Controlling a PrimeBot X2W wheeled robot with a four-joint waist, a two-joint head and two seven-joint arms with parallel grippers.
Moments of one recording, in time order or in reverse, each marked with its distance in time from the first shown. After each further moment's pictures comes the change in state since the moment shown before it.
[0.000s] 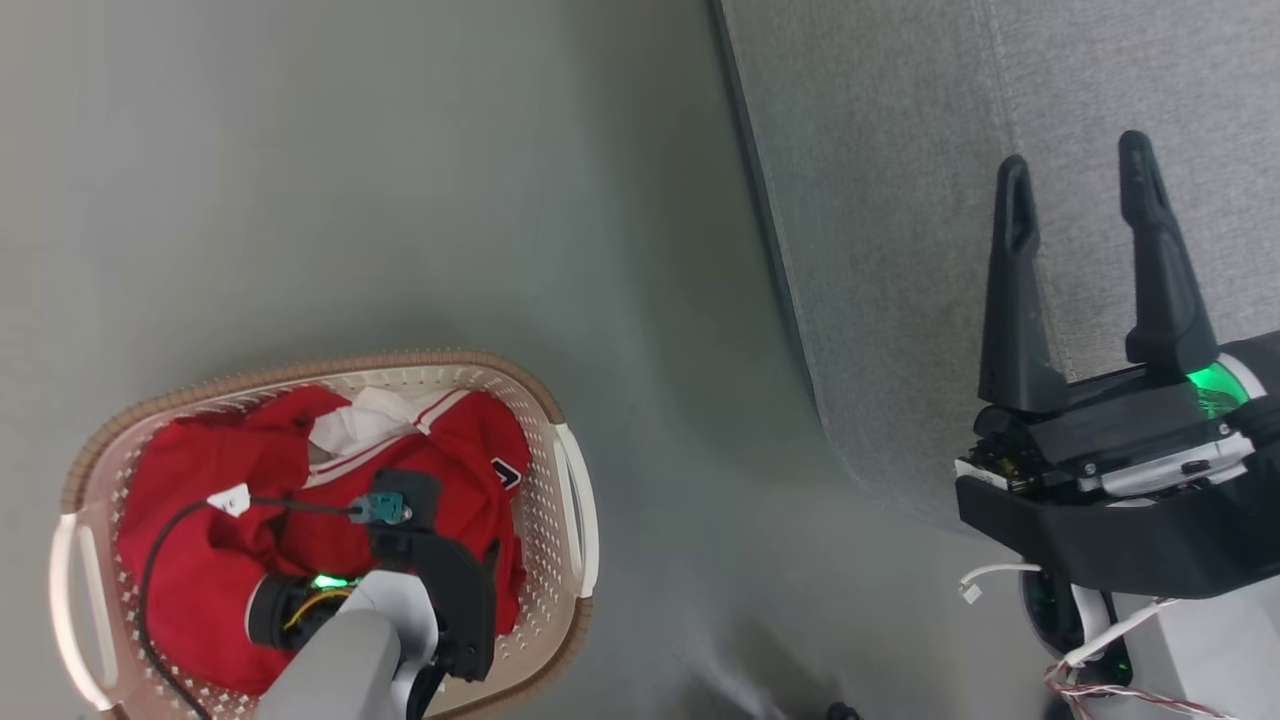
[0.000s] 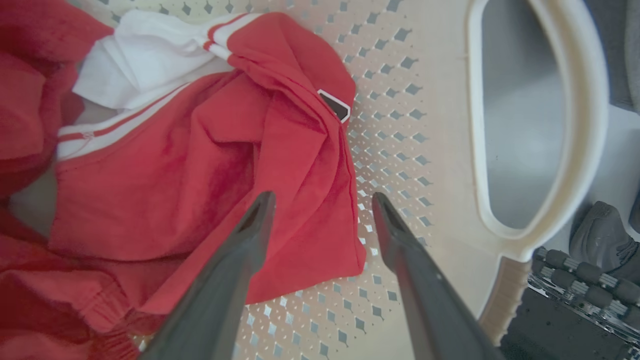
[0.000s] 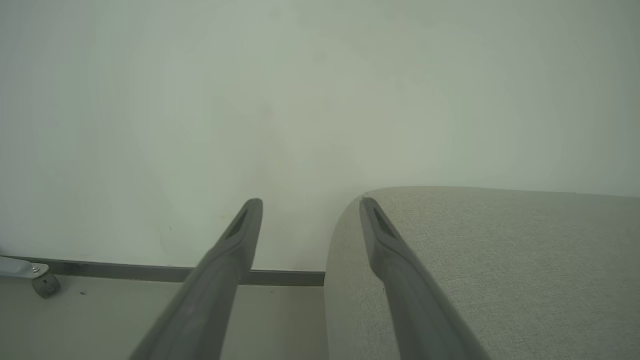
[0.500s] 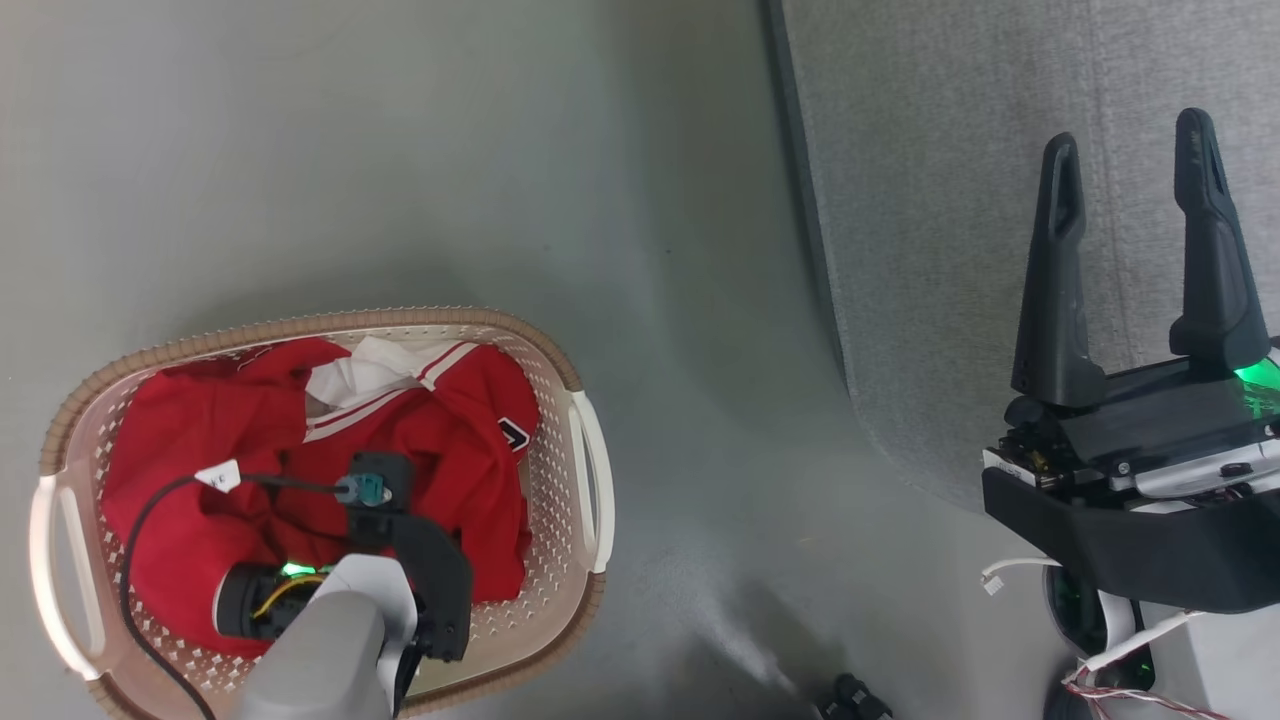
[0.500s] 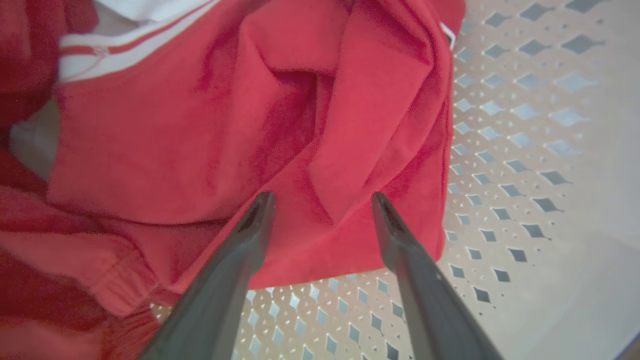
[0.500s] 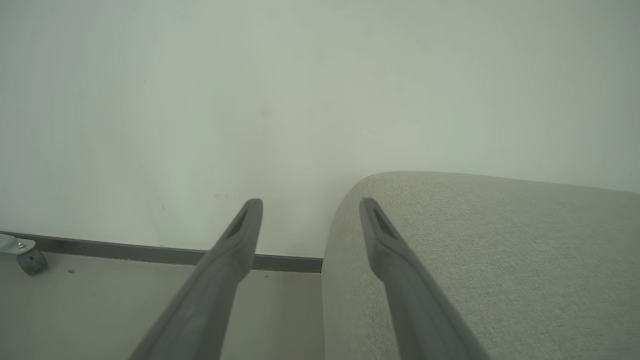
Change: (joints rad) left arm -0.069 0.001 -0.006 0.101 0.017 0.056 0.006; right arm 0.004 0.010 -0.043 -0.057 -0.058 0.000 0.009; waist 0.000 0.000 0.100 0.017
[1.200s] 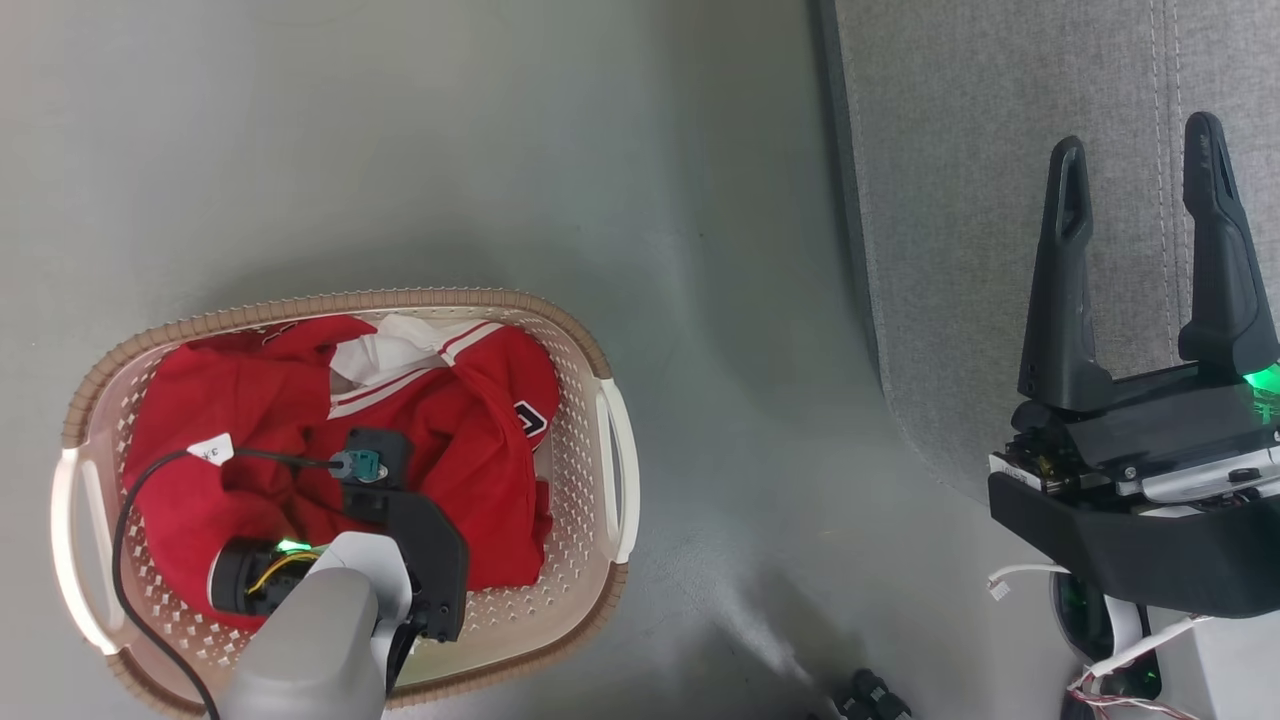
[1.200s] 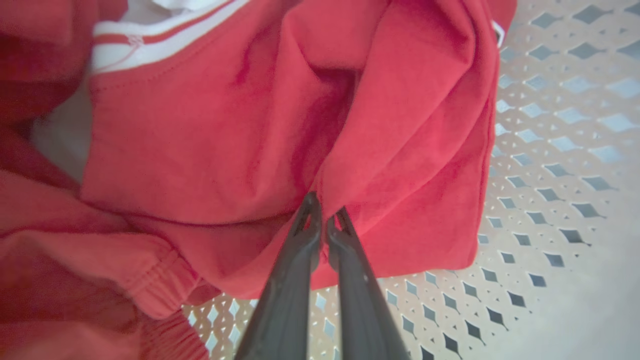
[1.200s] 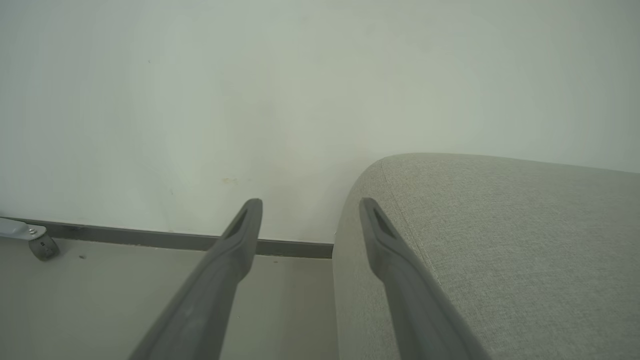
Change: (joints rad) left arm -0.056 -0.001 -0.004 0.047 0.000 -0.020 0.000; right arm 0.018 0.003 -0.014 -0.033 -0.016 0.000 0.034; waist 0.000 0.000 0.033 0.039
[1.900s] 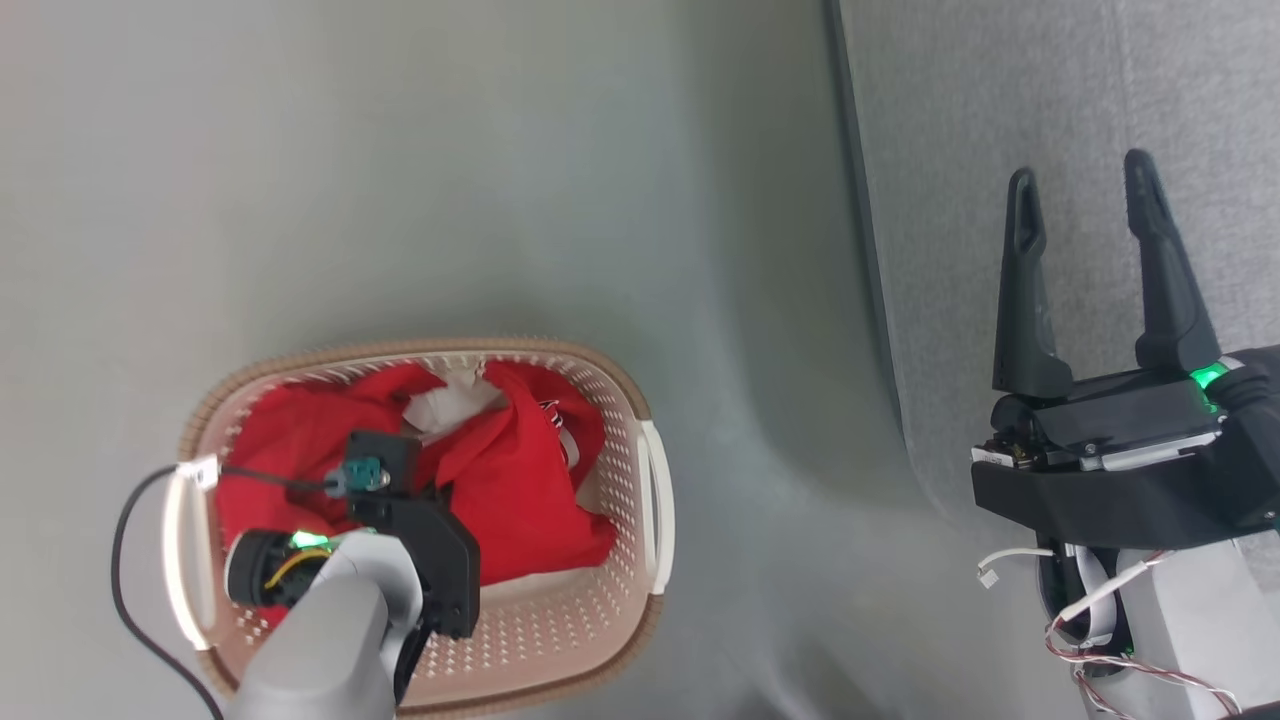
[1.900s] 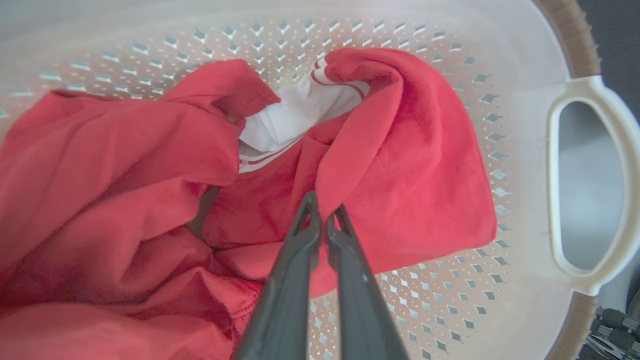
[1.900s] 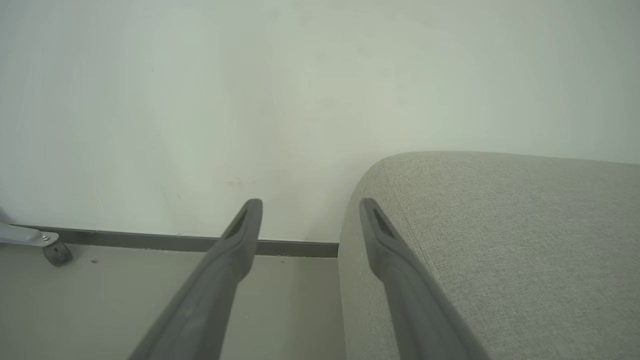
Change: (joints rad) left arm 0.007 -0.004 -0.004 -0.022 -0.019 -0.037 -0.152; right arm -0.019 -0.004 -0.011 0.179 0.020 0.015 -0.010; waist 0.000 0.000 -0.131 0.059
